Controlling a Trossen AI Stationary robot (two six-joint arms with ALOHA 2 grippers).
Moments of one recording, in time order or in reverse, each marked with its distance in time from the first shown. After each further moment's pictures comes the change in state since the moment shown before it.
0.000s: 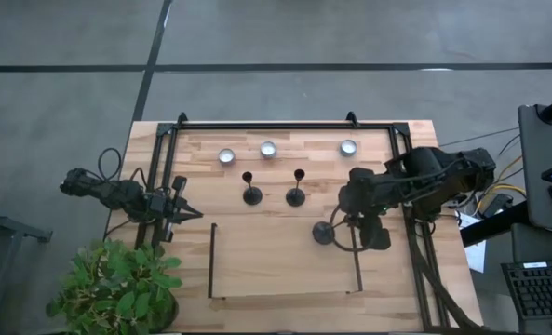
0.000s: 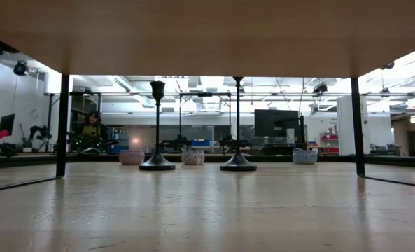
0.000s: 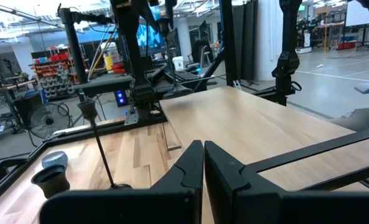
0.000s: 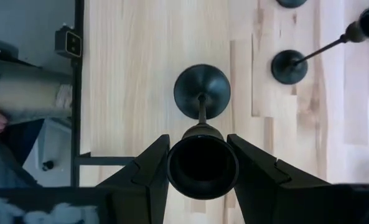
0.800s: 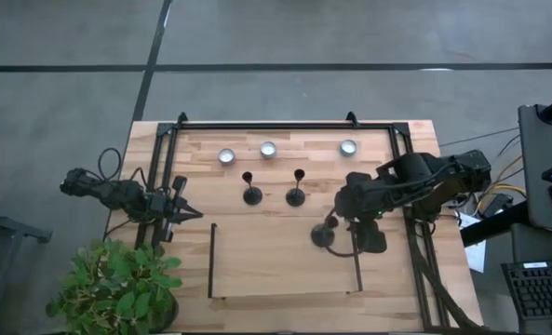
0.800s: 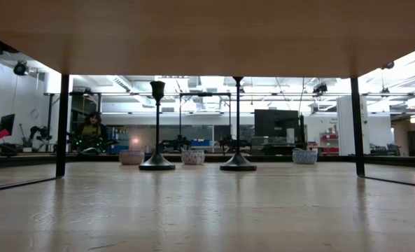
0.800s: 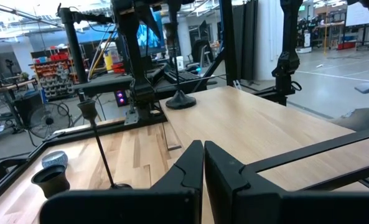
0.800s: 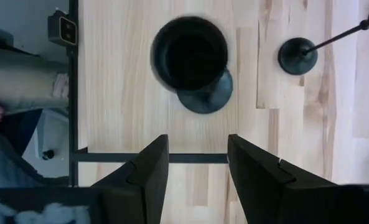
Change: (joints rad) left arm 0.000 0.000 0.000 0.000 0.000 0.000; right arm 0.002 0.014 -0.034 0.002 -0.016 0.002
